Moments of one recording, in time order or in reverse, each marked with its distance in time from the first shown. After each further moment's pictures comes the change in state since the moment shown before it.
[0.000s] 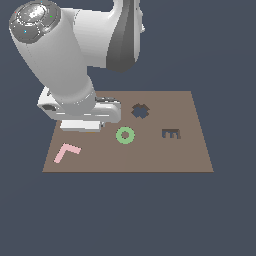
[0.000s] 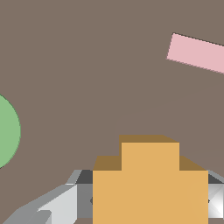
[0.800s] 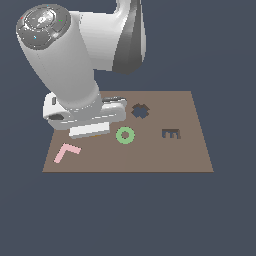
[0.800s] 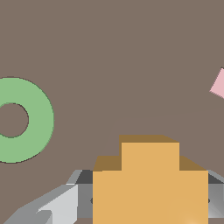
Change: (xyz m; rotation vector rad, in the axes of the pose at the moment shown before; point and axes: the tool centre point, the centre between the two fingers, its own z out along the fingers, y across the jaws) arm 0.013 -0.016 -0.001 0.000 0.000 -0.221
